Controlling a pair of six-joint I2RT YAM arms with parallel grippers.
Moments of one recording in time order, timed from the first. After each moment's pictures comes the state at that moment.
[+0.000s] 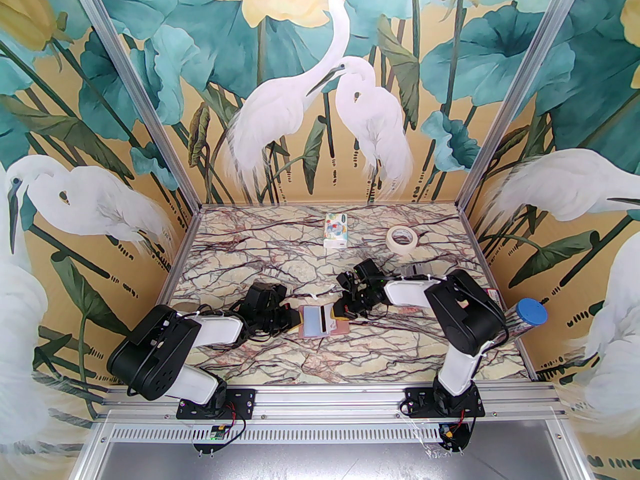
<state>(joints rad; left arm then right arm) -0.45 1.50 0.38 0.24 0.60 -0.88 0.55 1.82 0.87 -0.20 -0.83 0.57</state>
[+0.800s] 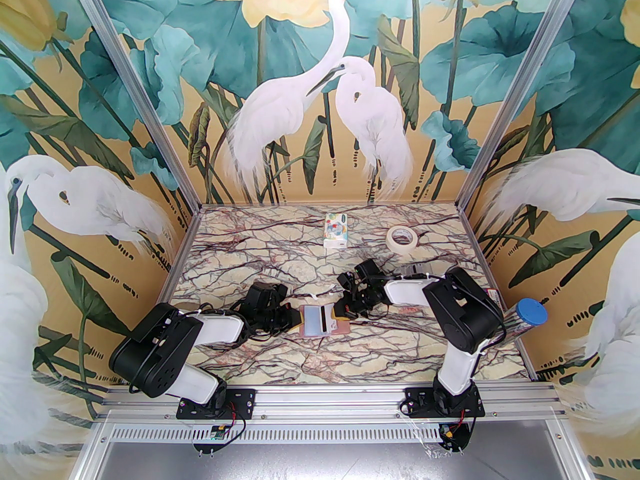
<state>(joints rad) -0.45 1.51 0.38 0.25 0.61 -0.88 0.55 1.82 0.85 -0.16 -0.83 0.58</state>
